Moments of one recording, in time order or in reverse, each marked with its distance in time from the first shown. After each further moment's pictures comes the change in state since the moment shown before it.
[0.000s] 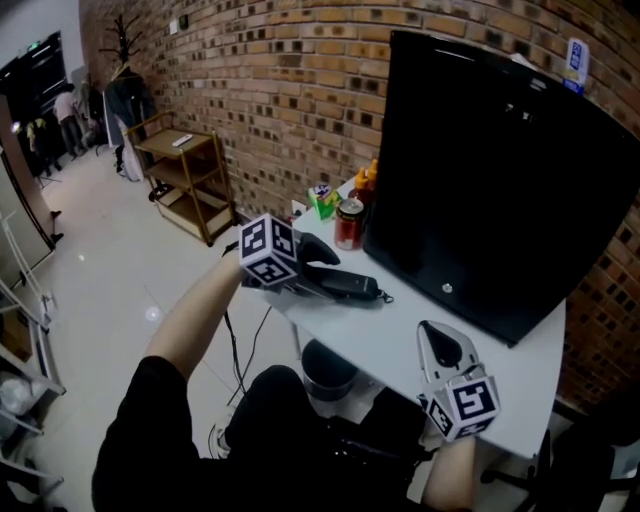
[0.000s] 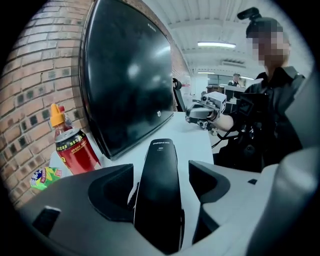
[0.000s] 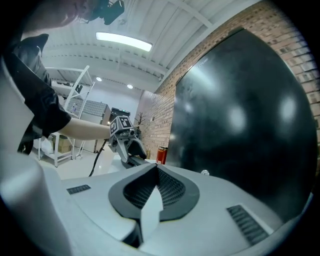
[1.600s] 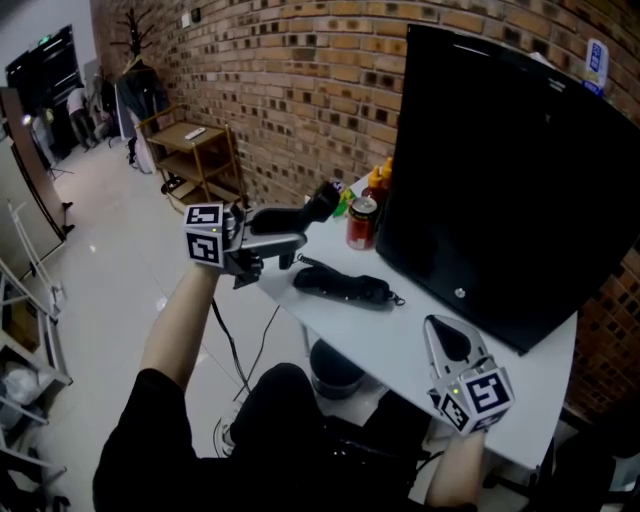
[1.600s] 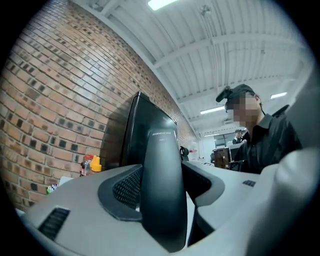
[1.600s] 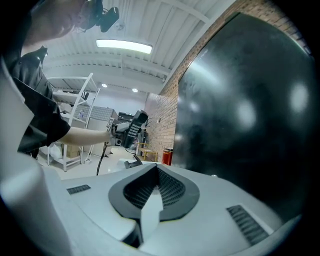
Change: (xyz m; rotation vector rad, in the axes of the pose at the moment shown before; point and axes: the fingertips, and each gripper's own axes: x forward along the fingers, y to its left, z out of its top) left arm -0.151 0.005 0.058 -0.153 -0.813 0.063; right arm 0.019 -0.003 0.003 0.030 -0.013 0.116
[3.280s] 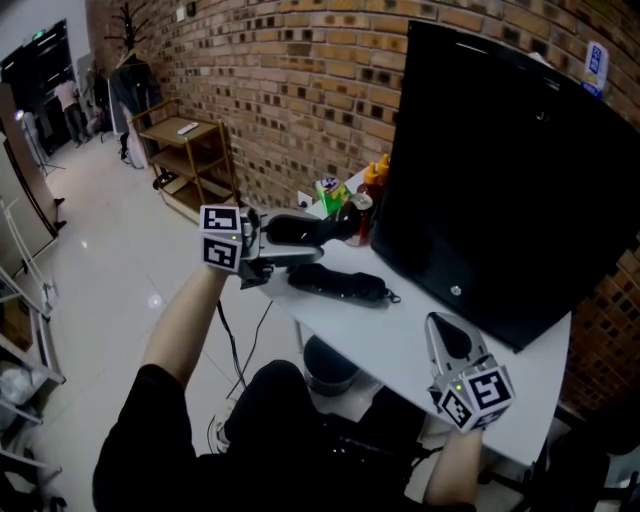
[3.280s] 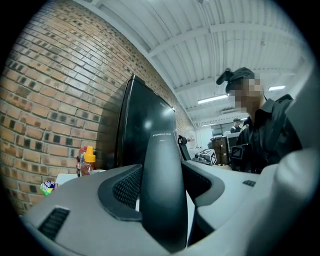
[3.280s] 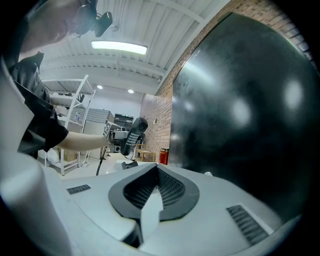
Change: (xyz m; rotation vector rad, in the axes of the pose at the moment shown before) left arm 0.027 0.003 -0.037 0.051 0.120 -0.017; right arm -0.003 -0.010 -0.001 0.039 -0.007 -0.027
